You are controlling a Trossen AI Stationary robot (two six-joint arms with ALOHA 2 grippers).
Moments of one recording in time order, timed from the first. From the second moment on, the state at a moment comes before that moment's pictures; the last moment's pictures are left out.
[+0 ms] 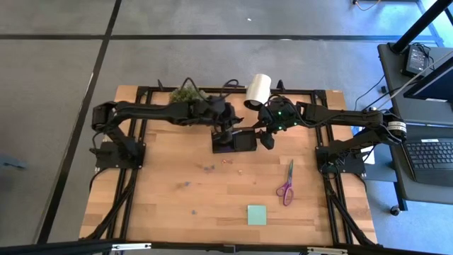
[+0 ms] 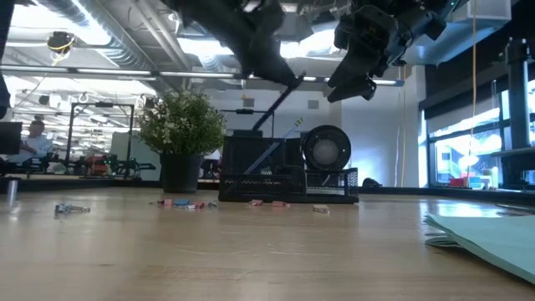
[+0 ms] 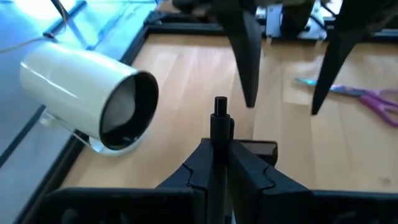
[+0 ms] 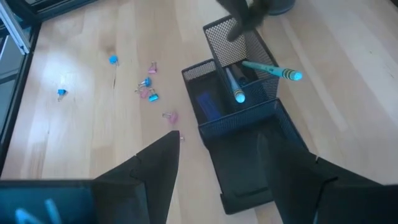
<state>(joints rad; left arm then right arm) 0.20 1.63 1.24 -0.18 -0.09 0.06 -0.27 1.29 0.91 -0.33 -0.22 0.13</state>
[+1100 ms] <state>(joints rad) 0.21 1.67 1.04 0.02 -0.14 -0.01 -0.27 1.29 0.91 -0.38 -0.22 0.13</state>
